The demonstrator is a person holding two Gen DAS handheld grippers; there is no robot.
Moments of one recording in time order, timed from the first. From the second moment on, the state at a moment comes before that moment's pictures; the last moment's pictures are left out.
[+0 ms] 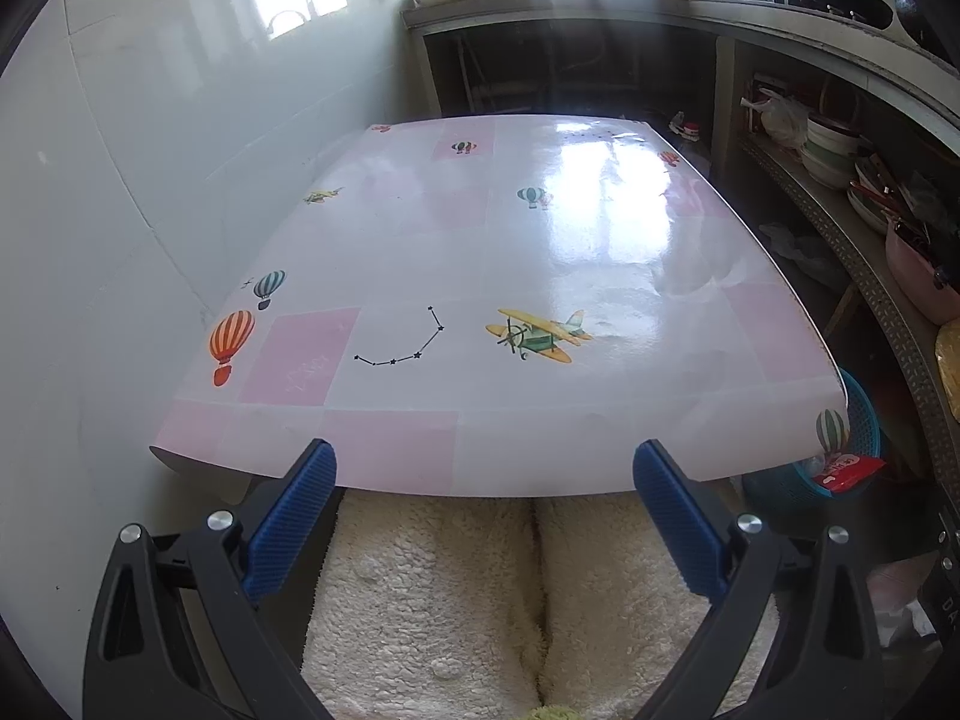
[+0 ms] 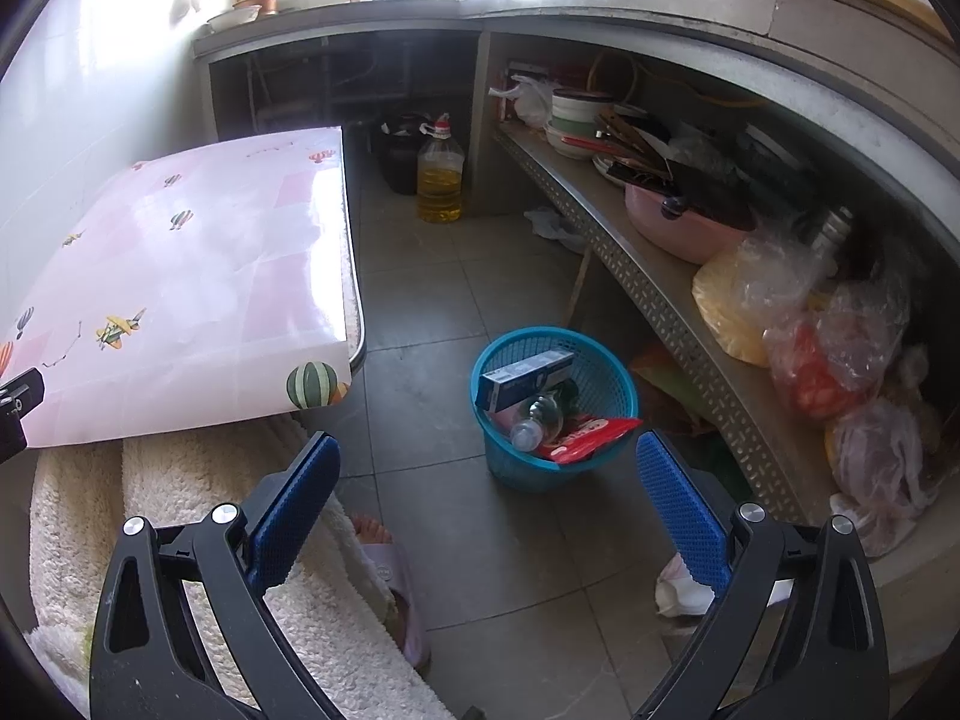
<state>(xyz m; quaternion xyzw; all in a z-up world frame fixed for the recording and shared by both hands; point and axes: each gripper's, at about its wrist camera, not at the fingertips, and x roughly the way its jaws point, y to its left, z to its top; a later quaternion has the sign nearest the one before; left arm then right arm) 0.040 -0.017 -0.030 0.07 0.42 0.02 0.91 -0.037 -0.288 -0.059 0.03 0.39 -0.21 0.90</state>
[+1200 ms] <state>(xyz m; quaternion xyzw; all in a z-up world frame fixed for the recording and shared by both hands) 0.039 -0.015 -0.029 0.07 0.42 0.02 0.91 -0.034 -0.287 -0.054 0.02 0.39 -0.21 0.90</state>
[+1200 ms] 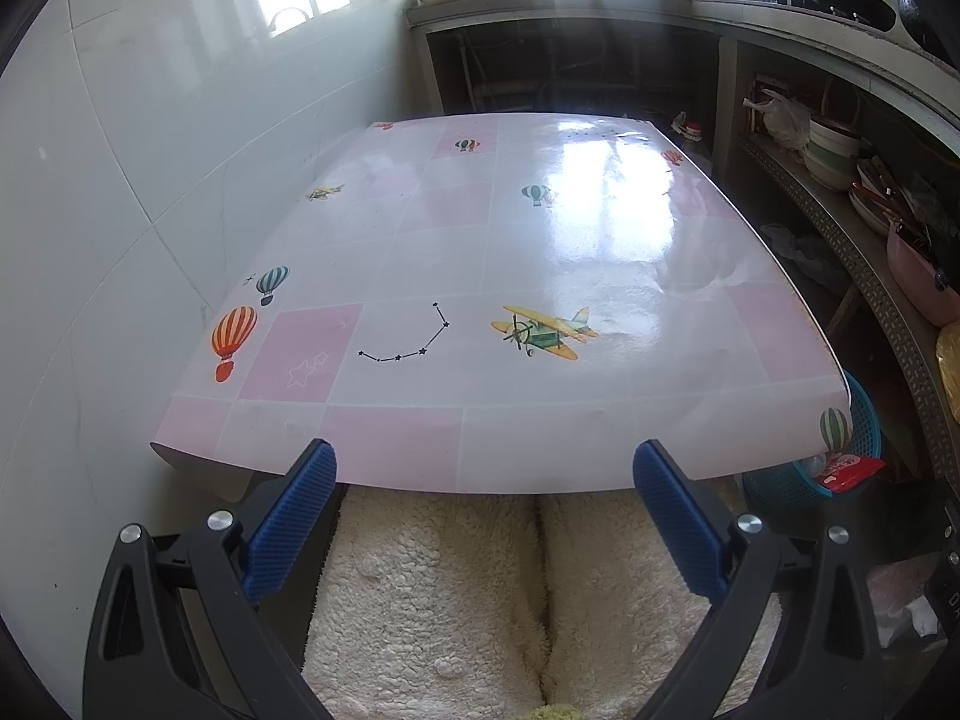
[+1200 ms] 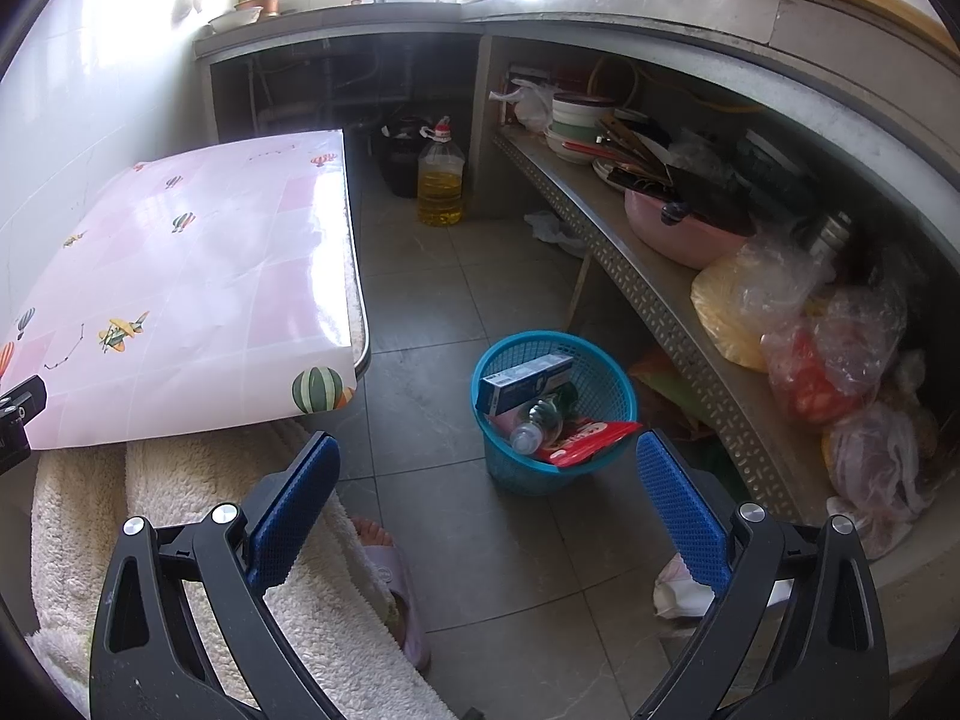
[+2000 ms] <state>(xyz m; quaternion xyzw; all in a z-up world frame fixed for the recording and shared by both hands) 0.039 -0.015 -0.030 0.07 0.42 0.02 0.90 -0.034 -0.288 -0.054 0.03 0.39 -0.21 0.90</state>
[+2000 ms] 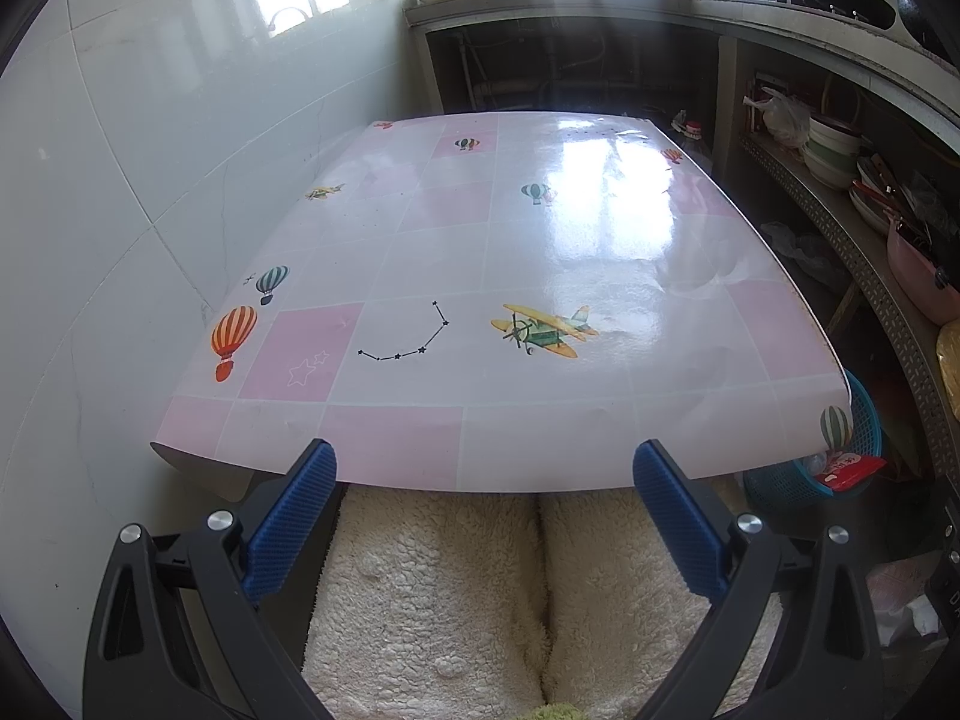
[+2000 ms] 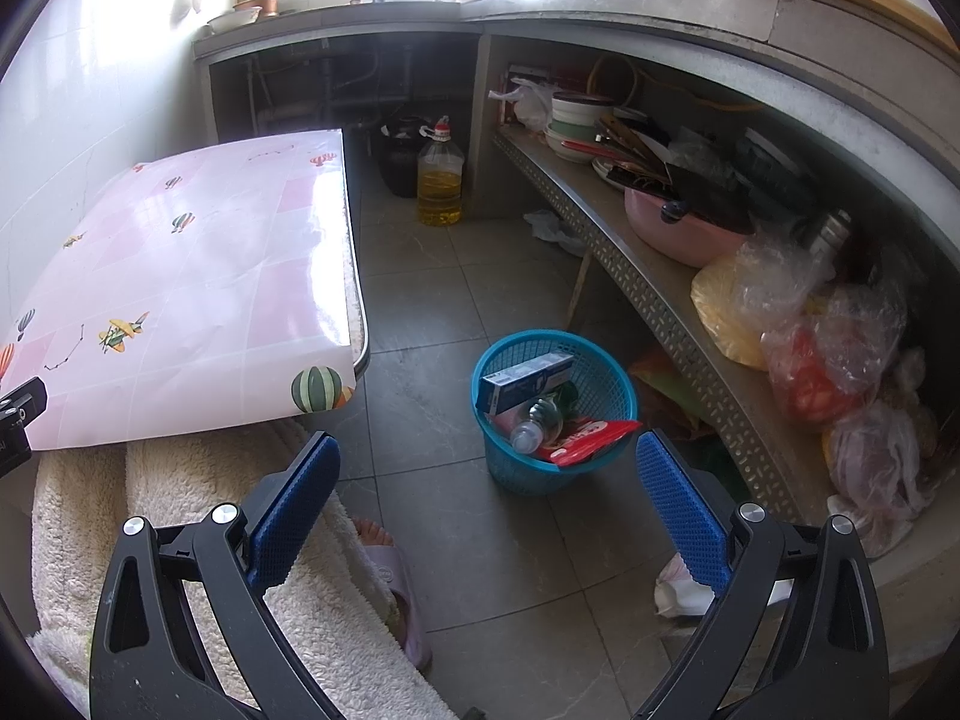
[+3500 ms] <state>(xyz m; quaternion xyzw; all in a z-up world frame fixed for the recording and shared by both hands) 0.040 -0.011 -0.034 0.07 0.42 0.02 0.90 -0.035 -0.287 -0.053 0.03 0.39 -0.21 0.90</state>
